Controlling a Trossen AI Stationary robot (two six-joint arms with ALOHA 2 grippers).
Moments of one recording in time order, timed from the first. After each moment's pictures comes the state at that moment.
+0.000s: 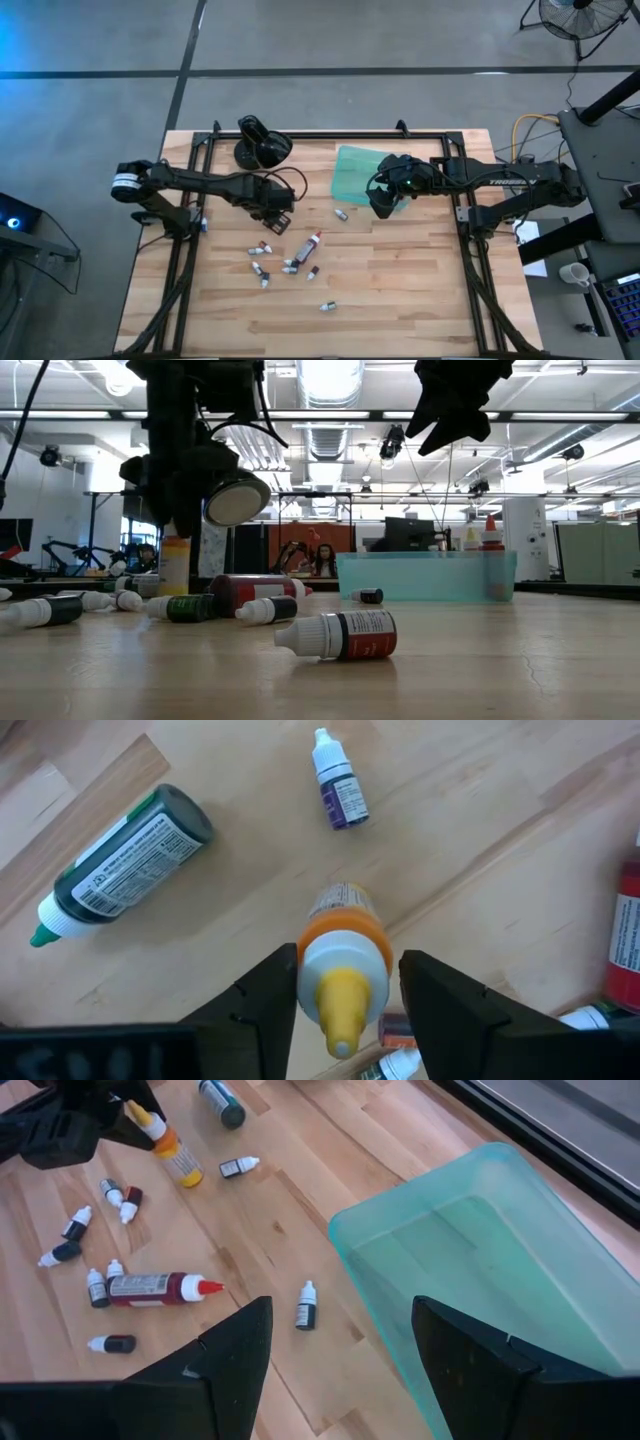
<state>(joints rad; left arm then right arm) 0.04 1.50 1.09 -1.03 -0.14 -0.87 -0.07 1.23 1.09 -0.68 0.24 0.53</state>
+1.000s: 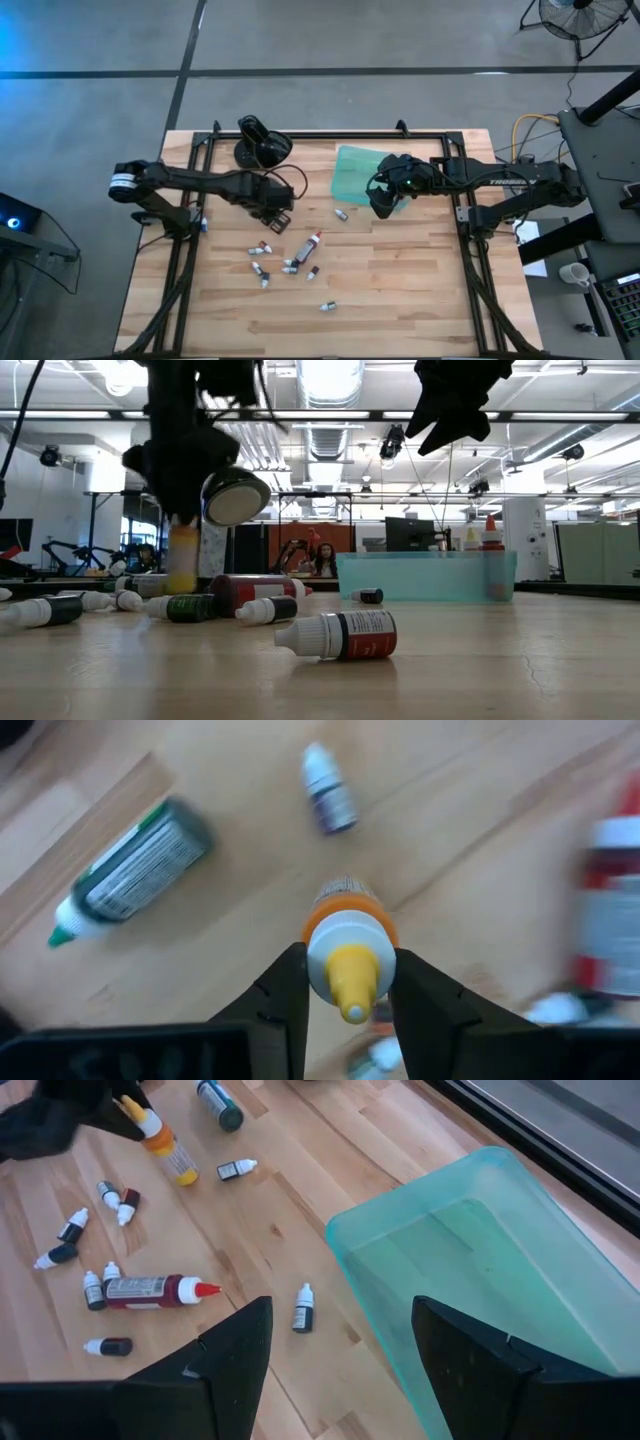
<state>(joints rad) 0.03 1.48 1.14 -1.07 -0.15 -0.86 -0.07 1.23 1.09 -0.67 0.25 0.52</state>
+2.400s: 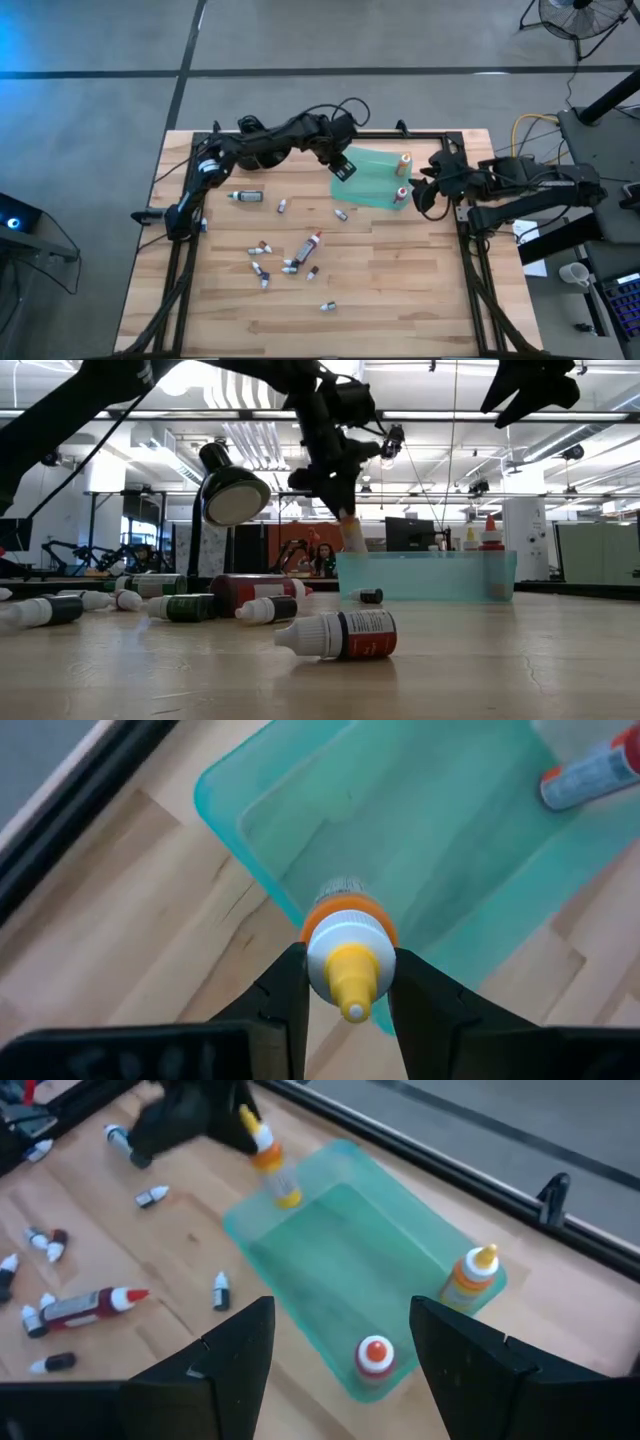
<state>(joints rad) 0.35 2.17 2.16 -1.09 -0.05 -0.33 0.07 0.91 1.09 -1.07 0.56 0.80</state>
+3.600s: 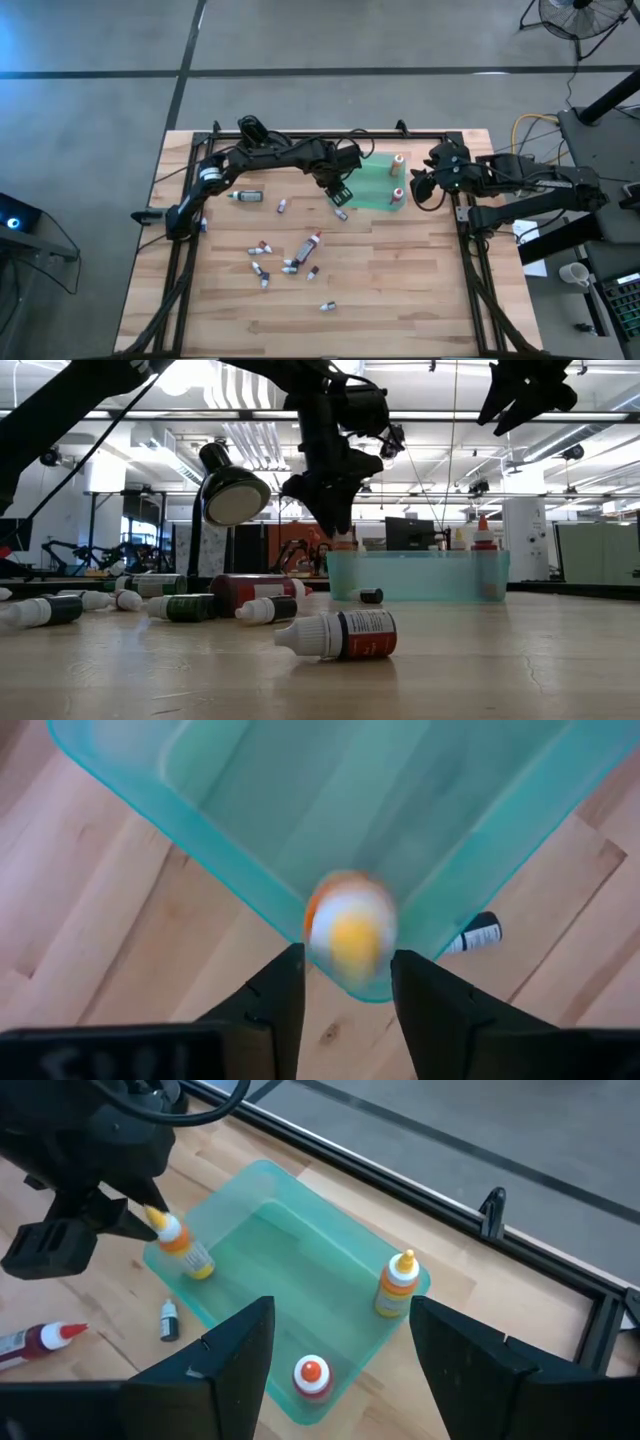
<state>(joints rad) 0.23 2.17 2.04 -1.13 -0.10 -0.36 -0.01 0.92 1.08 -1.07 0.61 0.76</state>
